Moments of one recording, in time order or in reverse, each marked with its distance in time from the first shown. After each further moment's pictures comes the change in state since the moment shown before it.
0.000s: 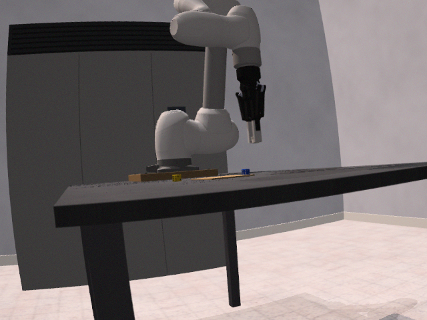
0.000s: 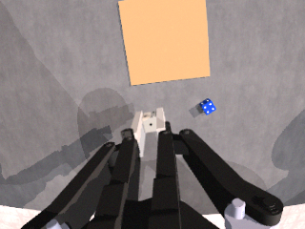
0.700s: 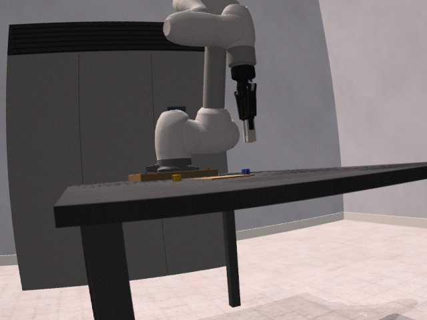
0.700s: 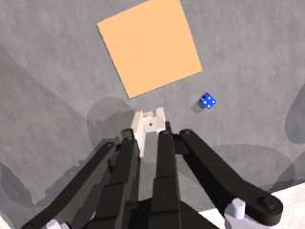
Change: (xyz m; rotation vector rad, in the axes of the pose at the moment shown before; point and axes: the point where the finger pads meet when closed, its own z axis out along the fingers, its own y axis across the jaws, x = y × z) arm 0.015 0.005 -0.004 0.000 -0.008 0.247
